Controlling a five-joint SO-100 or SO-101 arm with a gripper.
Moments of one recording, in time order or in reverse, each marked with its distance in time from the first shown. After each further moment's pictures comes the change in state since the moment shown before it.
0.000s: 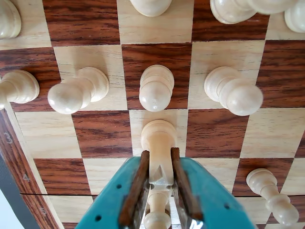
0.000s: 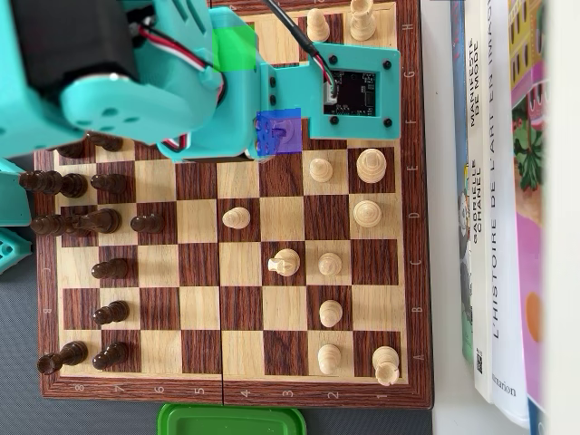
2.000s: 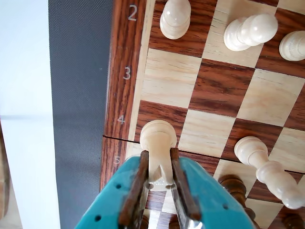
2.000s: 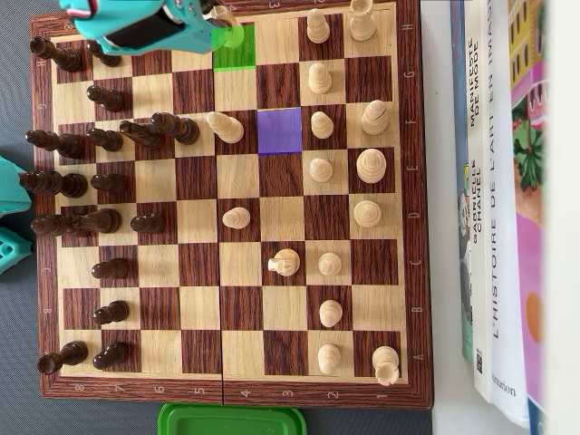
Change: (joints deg) arm -16.1 10.0 6.8 -0.1 4.3
